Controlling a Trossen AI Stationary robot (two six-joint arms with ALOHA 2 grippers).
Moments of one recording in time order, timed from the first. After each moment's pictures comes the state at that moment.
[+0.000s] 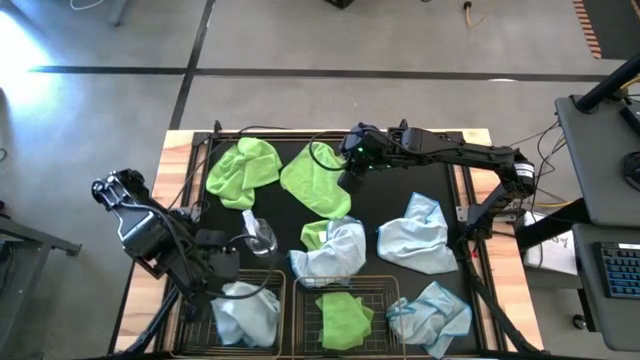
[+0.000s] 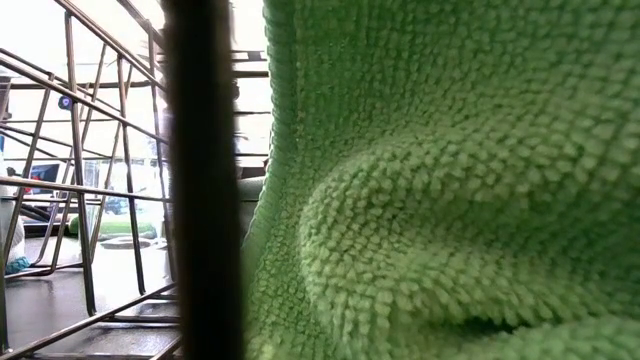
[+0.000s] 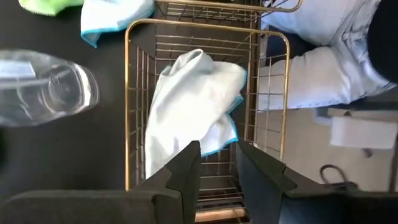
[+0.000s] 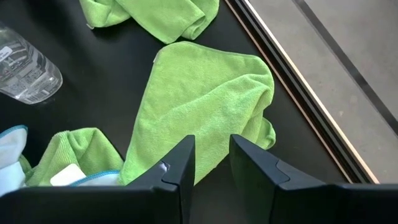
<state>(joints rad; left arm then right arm) -0.73 1.53 1.89 -1.56 0.00 -0.76 -0.23 1.64 1.61 -0.86 0.18 0.16</state>
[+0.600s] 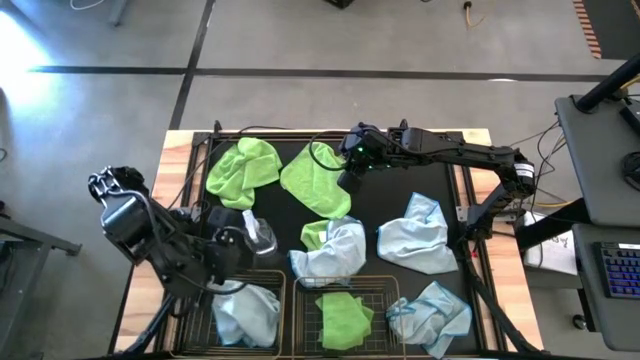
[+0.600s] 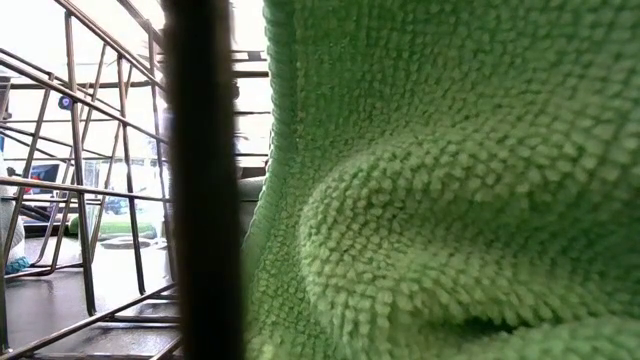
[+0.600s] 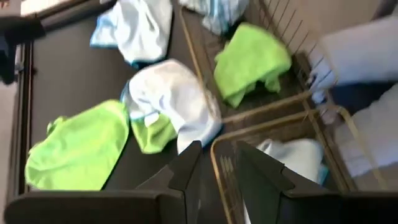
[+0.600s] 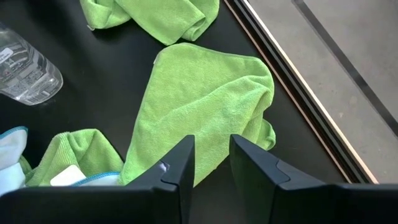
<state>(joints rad) -0.73 1.52 2.02 -1.47 -0.41 -0.30 -0.23 1.64 1.61 -0.86 0.18 0.16</state>
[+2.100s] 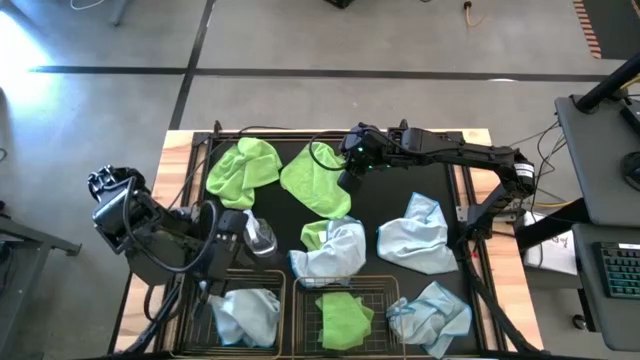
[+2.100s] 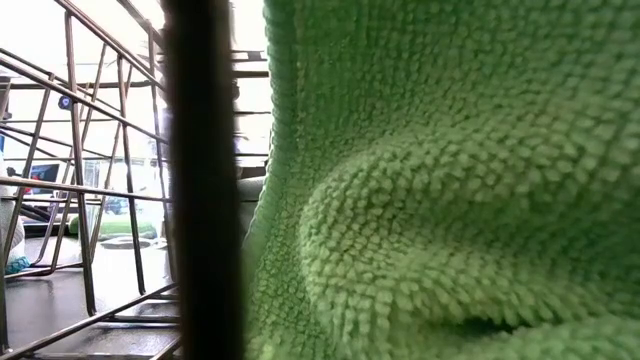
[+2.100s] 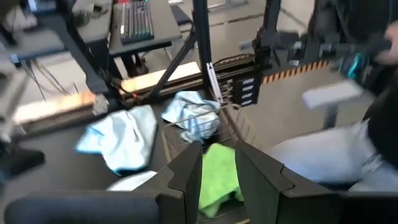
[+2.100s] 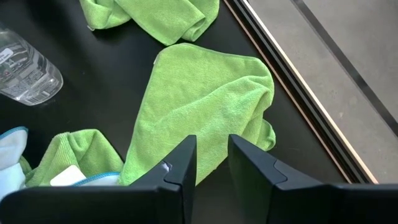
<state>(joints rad) -0.72 1.55 2.13 -1.08 -0.41 -0.18 -0.23 1.64 1.61 -0.85 0.18 0.16</state>
